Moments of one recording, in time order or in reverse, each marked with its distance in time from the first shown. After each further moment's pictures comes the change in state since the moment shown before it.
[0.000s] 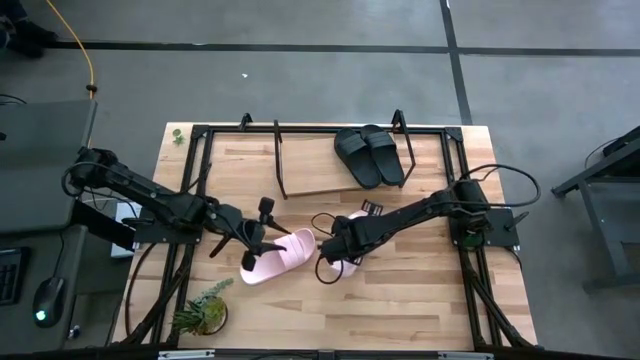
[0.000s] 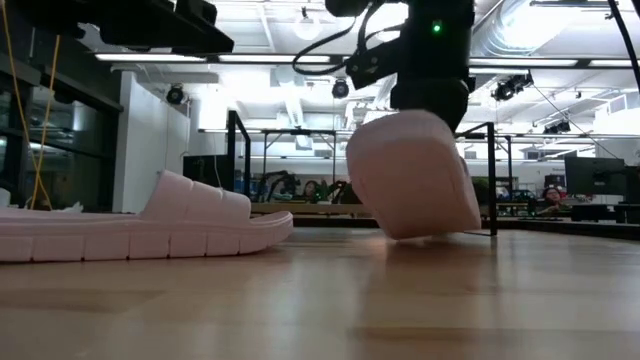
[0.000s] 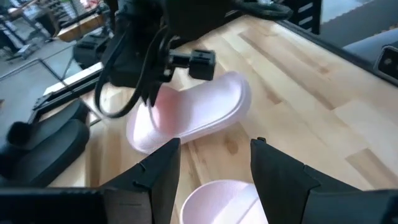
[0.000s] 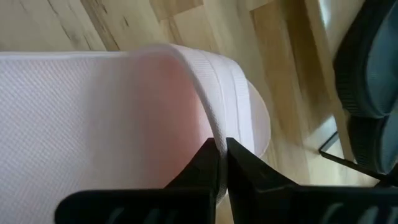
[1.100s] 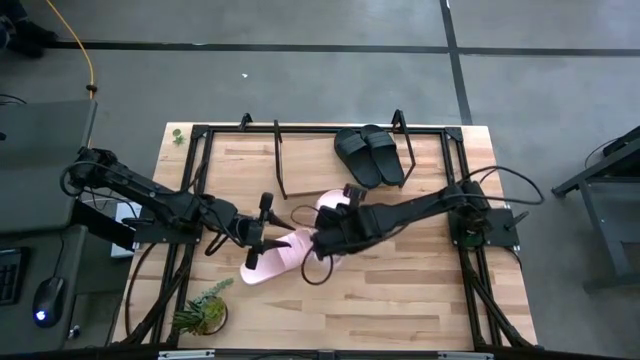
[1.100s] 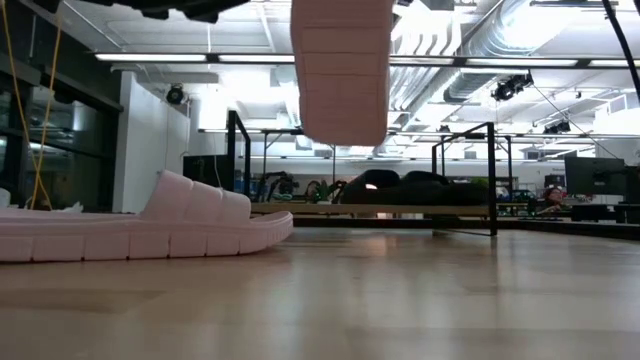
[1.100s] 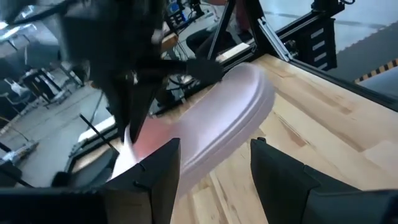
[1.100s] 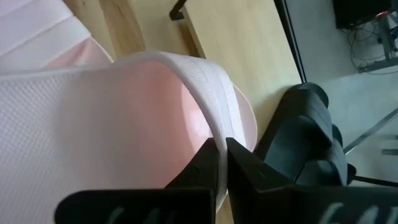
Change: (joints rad) left arm -0.001 -0.002 0.023 0.151 -0.004 0.120; right arm -0.002 -0.001 0.363 -0.047 0.242 -0.240
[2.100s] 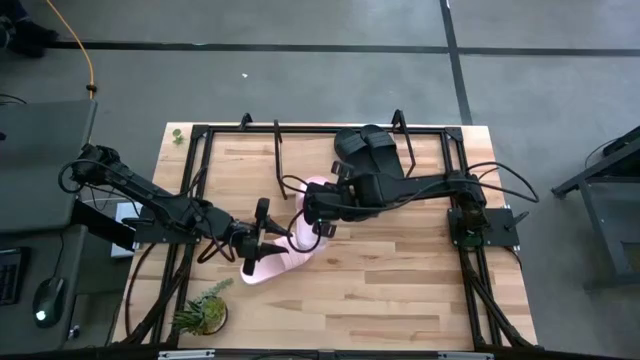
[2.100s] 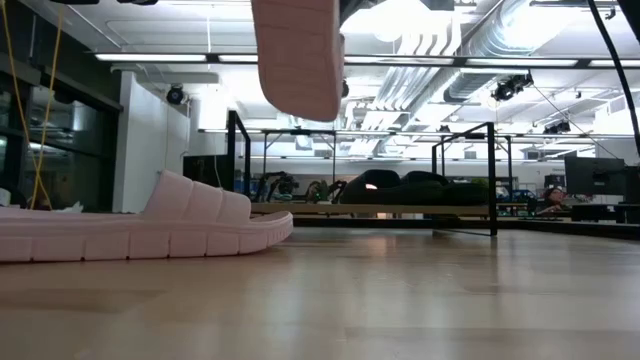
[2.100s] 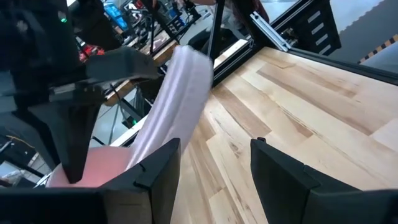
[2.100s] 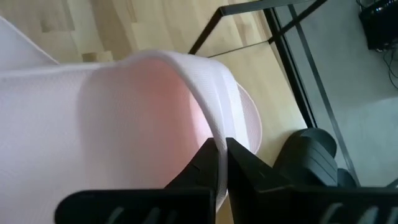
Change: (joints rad) left arm -0.092 0.000 0.008 -0.002 -0.104 0.145; right arm -0.110 0.000 0.179 0.099 -0.113 -0.187
